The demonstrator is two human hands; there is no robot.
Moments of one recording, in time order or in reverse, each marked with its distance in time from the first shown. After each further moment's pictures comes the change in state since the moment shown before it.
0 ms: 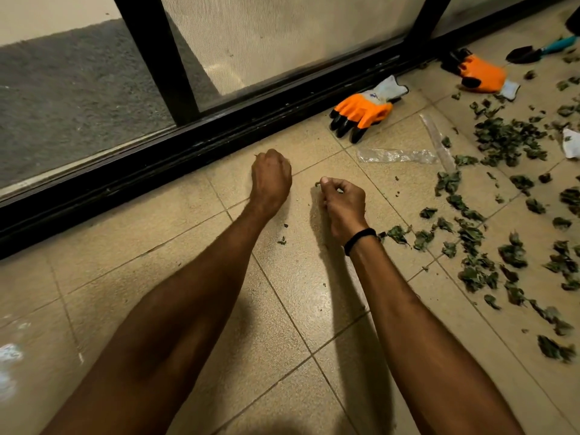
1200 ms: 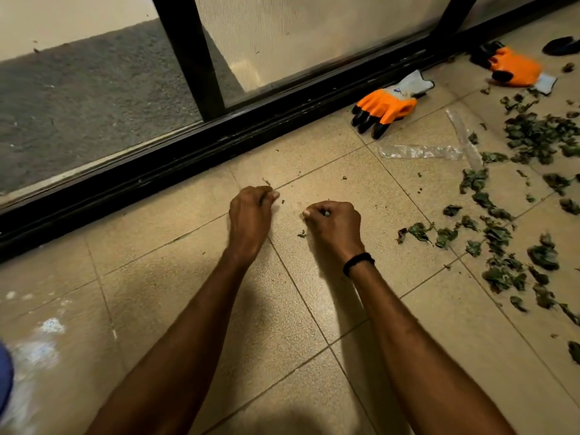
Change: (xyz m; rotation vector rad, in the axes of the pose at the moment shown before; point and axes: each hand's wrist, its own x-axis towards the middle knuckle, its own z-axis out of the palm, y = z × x) left_hand -0.083 -0.049 -0.065 -0.131 0.046 -0.046; right_hand -0.058 0.019 0.008 -0.504 -0.258 -0.339
